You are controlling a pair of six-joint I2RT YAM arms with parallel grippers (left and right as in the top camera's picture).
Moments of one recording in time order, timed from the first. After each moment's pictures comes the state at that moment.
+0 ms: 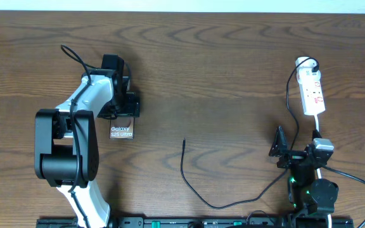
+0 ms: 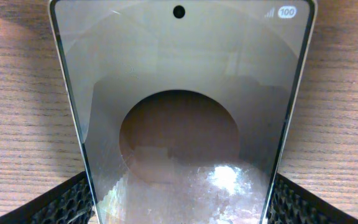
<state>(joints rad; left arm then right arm) -0.06 1.97 1.26 -0.81 0.01 -0.07 -0.04 0.01 0.01 -0.07 -0.01 0.17</state>
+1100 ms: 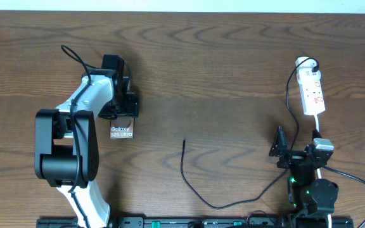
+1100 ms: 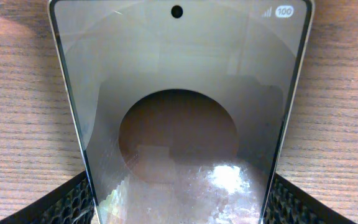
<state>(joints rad) -0.06 1.97 1.26 -0.81 0.01 -0.07 -0.04 0.01 0.01 -0.07 -0.01 0.17</state>
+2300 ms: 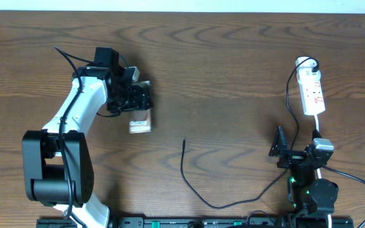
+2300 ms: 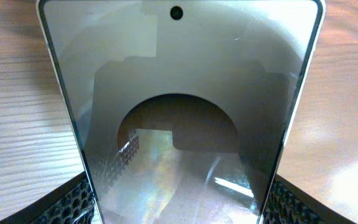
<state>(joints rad) -0.06 1.81 1.26 -0.85 0.43 -0.07 -0.04 0.01 0.01 -0.07 -0.01 0.17</state>
